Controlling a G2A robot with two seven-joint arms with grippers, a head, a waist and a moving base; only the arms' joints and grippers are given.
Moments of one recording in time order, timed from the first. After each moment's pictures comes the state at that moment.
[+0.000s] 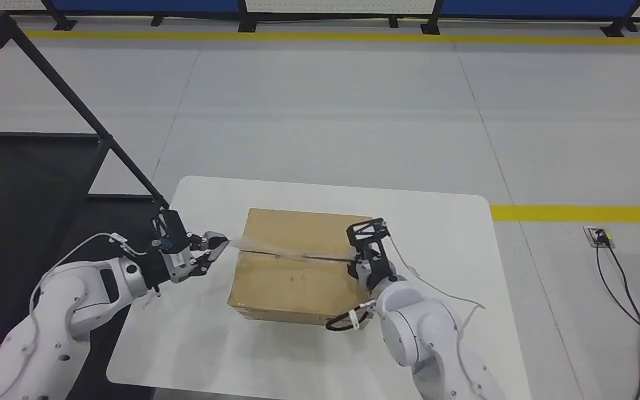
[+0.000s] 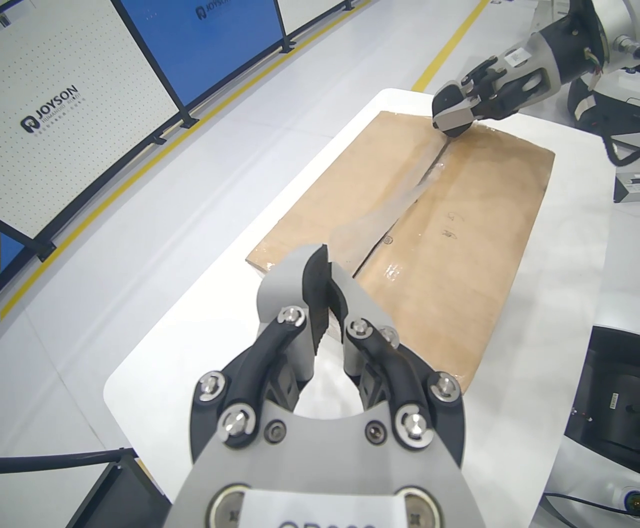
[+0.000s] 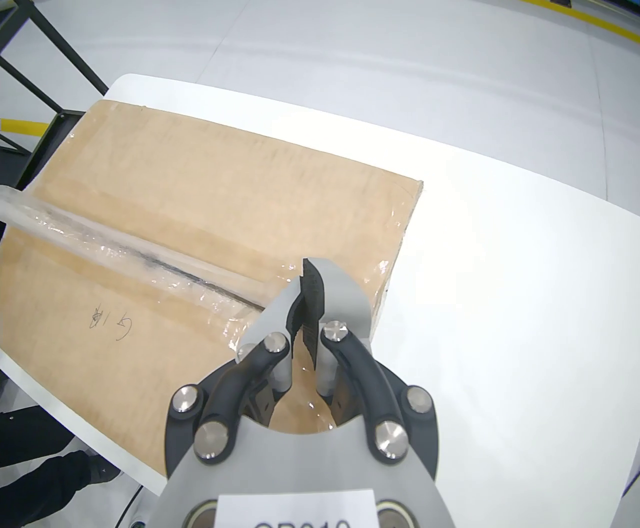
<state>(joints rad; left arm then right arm) 0.99 -0.80 -1.39 -1.53 1.10 -0.91 -0.03 -1.03 -1.44 1.09 -1.77 -1.33 0.22 0.79</state>
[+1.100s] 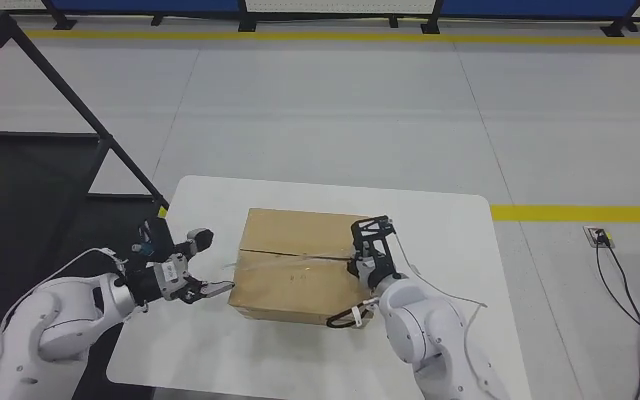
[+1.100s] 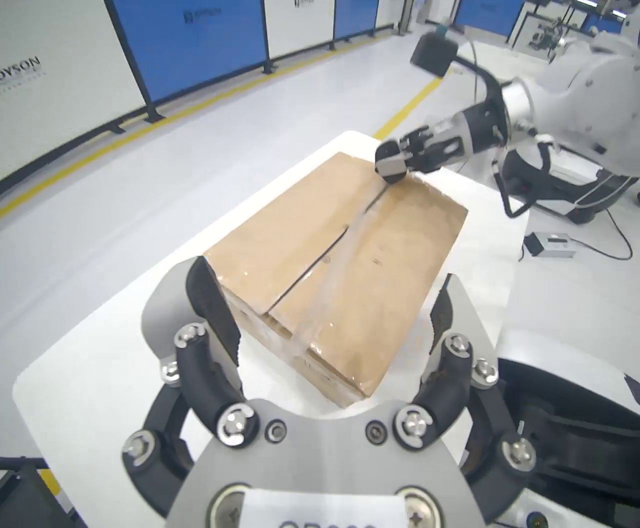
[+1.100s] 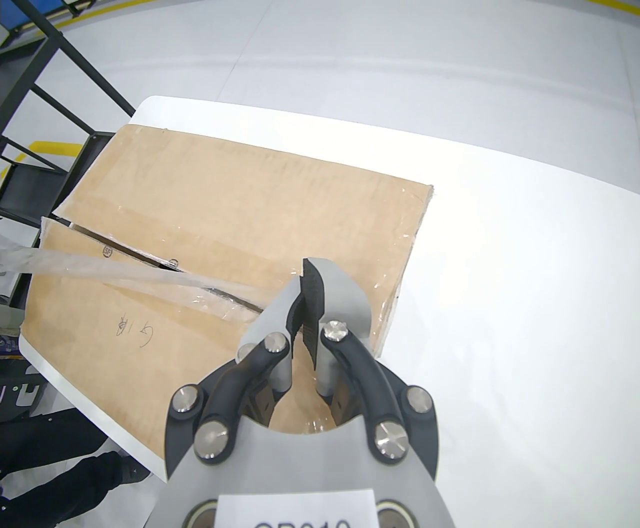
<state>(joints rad) 1.12 -0.77 -1.48 -1.65 0.74 -0.90 -0.35 -1.04 -1.45 1.12 -1.77 -1.26 0.19 0.76</state>
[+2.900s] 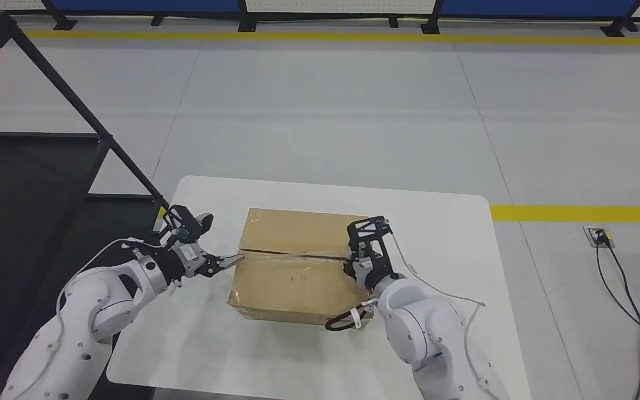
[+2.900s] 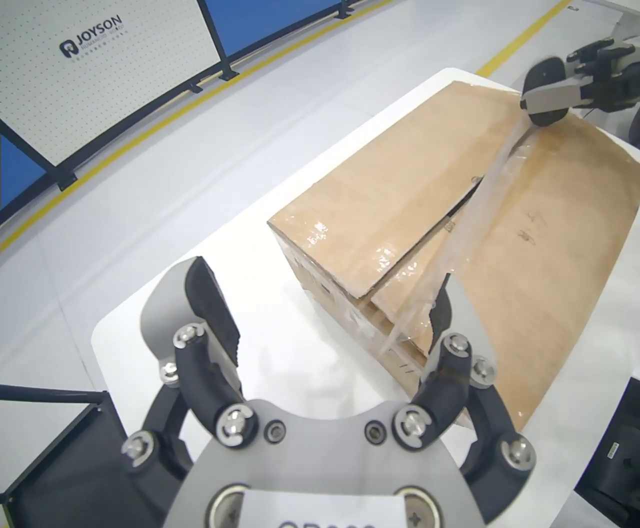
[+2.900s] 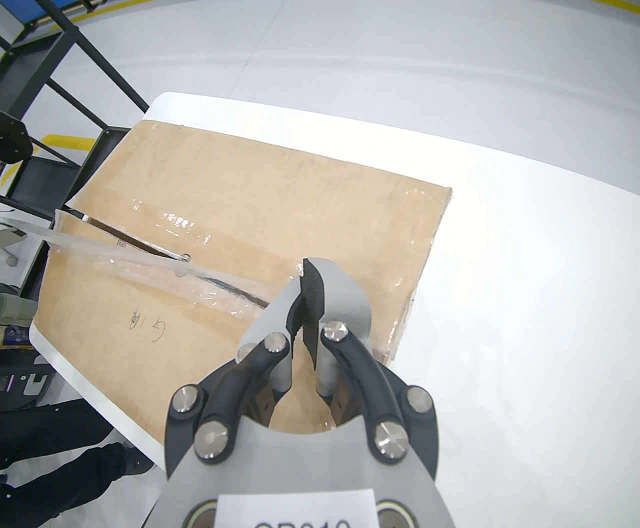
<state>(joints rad) 0.97 -0.84 -1.30 -1.48 1.03 -0.67 -0.16 -1.04 -1.46 1.13 -1.77 -1.23 0.14 0.76</state>
